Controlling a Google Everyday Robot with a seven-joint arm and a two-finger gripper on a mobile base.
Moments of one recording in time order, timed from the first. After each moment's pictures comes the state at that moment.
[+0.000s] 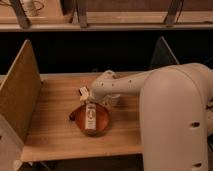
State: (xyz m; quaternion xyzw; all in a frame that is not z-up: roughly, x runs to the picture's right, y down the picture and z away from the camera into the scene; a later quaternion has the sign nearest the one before) arm -0.078 0.086 0.864 -0.25 0.07 0.75 0.61
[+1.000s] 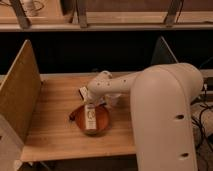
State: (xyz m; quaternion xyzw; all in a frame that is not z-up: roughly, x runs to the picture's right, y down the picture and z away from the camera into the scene) arm -0.088 0.094 0.881 -0.26 0.08 0.73 0.63
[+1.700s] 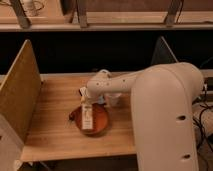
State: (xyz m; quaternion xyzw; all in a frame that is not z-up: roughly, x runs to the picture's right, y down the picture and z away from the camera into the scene) arm -0.102 0.069 0.873 -0.25 0.03 0.70 0.66
